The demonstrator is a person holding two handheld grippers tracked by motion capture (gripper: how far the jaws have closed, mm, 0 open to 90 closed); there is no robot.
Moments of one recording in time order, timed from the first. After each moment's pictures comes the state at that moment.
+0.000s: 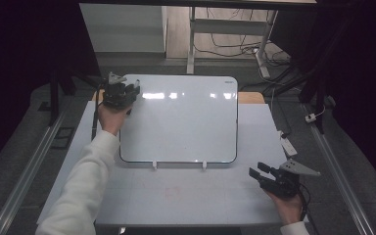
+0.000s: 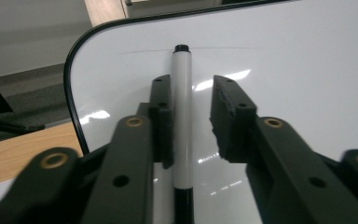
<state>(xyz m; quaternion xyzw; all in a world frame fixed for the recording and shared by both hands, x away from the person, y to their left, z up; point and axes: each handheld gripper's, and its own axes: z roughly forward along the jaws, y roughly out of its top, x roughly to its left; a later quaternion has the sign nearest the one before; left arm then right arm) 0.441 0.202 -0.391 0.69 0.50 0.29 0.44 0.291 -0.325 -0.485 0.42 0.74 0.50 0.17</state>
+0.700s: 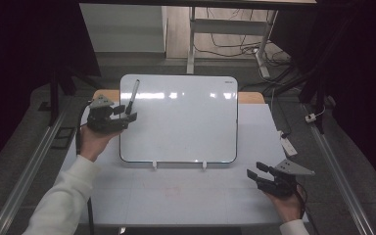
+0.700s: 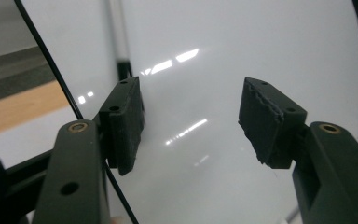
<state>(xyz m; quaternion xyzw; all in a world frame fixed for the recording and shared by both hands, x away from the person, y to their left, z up) 0.363 0.228 -0.414 0.75 0.43 0.20 0.46 0.295 -0.320 -0.491 0.38 0.77 0.48 0.20</state>
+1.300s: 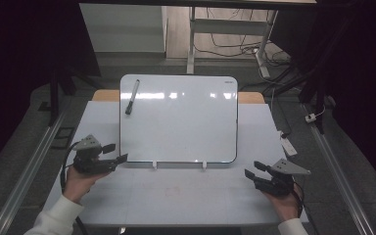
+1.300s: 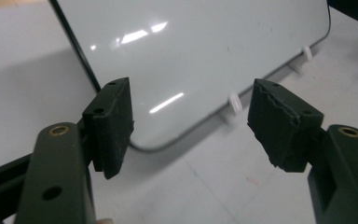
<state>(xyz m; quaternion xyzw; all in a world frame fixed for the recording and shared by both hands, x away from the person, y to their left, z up) 0.279 0.253 -0.480 0.77 0.44 0.13 0.45 0.299 -0.315 -0.494 0.36 0.78 0.47 0.21</state>
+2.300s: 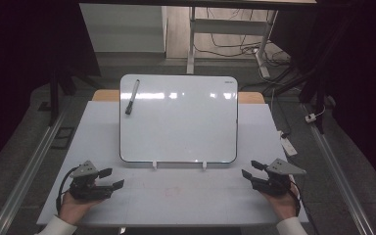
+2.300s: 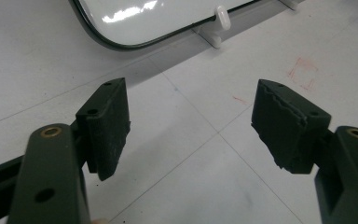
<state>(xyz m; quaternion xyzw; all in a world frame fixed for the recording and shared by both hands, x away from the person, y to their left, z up) 0.240 0.257 -0.522 0.78 0.44 0.10 0.44 0.301 -0.308 -0.496 0.33 0.79 0.47 0.22</state>
